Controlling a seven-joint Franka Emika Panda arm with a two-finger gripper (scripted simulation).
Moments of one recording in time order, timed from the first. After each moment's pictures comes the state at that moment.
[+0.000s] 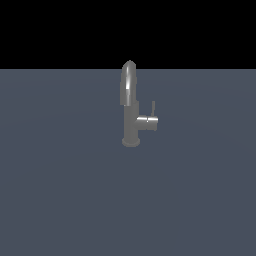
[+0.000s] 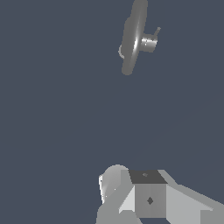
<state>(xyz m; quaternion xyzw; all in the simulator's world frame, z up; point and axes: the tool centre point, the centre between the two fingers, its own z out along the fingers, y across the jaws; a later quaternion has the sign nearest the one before) -0.252 0.021 0.472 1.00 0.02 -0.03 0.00</state>
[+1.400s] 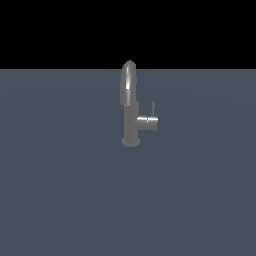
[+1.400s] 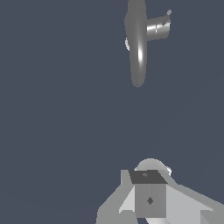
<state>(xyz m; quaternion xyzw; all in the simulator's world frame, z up) -0.162 0.017 0.461 0.98 -0.09 -0.12 -0.11</state>
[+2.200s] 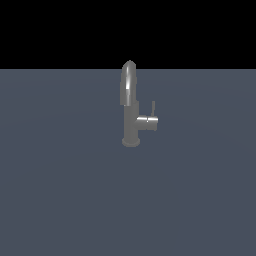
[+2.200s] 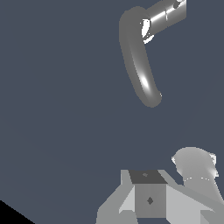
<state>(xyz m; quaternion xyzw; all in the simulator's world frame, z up) -0.067 -0.006 0.425 0.92 -0.22 -0.22 -0.23</state>
